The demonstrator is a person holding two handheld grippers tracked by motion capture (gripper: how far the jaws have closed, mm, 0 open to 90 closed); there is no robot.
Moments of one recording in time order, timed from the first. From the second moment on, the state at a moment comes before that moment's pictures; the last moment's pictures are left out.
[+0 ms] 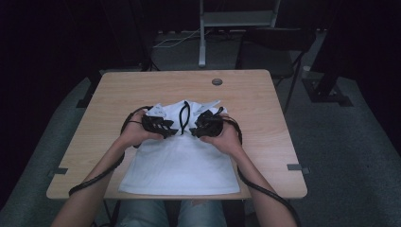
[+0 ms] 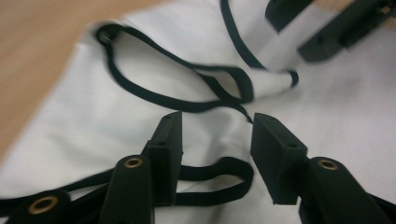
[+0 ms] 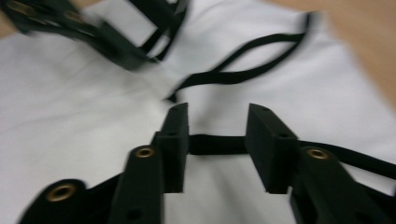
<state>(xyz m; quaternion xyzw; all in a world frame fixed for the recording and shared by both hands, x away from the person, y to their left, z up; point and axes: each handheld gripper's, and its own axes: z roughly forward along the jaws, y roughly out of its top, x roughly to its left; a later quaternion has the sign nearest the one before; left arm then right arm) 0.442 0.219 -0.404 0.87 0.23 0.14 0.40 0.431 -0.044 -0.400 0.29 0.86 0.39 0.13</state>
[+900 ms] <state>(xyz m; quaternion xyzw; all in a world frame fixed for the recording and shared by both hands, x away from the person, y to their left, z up) 0.530 0.269 -0.436 0.81 0.41 0.27 0.33 0.510 -0.112 -0.429 0.49 0.78 0.33 0.20</state>
